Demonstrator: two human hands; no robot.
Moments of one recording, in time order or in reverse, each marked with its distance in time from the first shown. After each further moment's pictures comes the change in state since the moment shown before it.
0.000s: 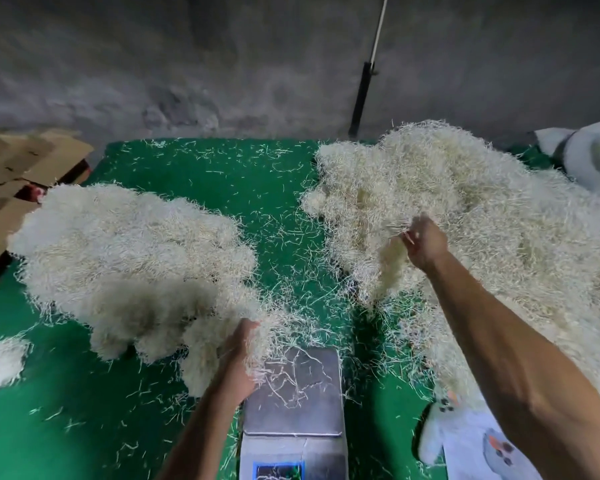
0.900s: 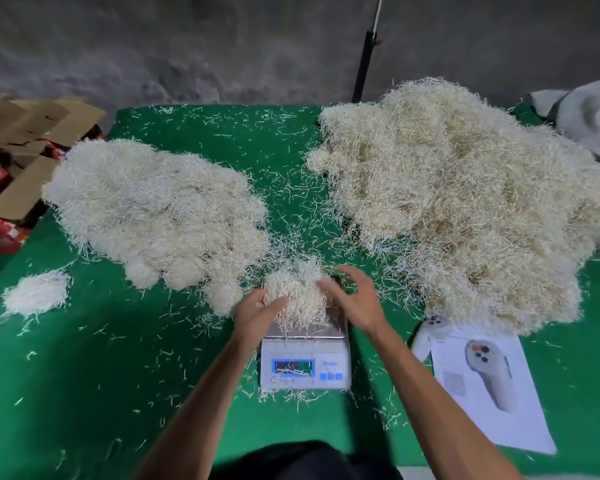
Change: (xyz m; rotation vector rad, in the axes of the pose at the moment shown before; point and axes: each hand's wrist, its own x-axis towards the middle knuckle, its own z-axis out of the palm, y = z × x) left_hand -0.065 -0.050 -0.032 0.416 -0.117 0.155; right_hand -0.223 0.204 -0.062 -0.900 -0.405 -0.366
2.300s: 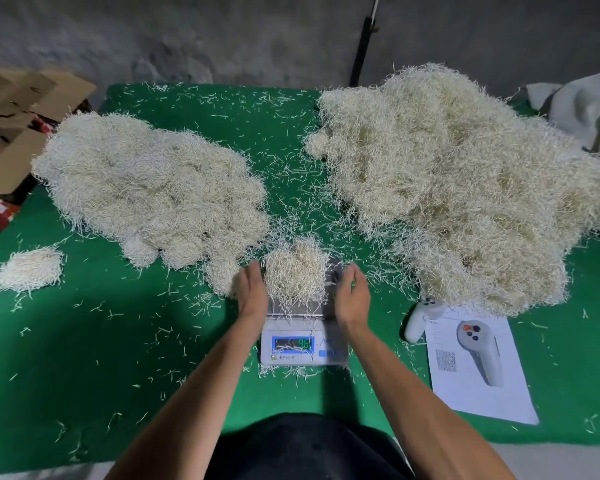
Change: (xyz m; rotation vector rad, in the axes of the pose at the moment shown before) left_hand -0.009 0.002 0.011 -0.252 0.150 -0.062; right_hand -0.026 0.011 0.050 0.162 0.362 0.160
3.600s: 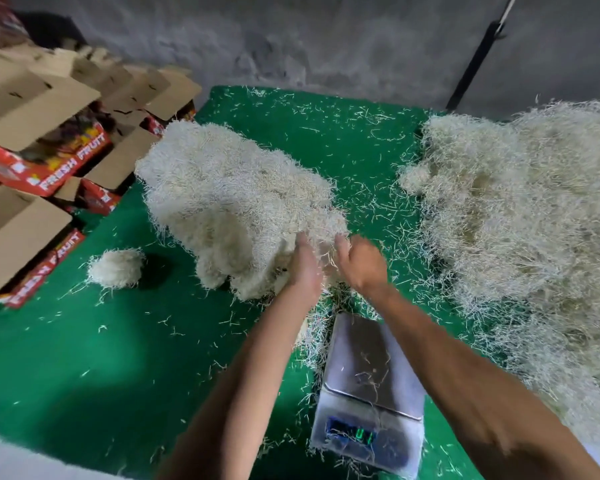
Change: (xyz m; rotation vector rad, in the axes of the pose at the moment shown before) left_hand 0.121 0.137 -0.037 -0.686 -0.023 -0.356; right_hand 0.136 -0.134 0.165 -0.652 -0.401 -0.500
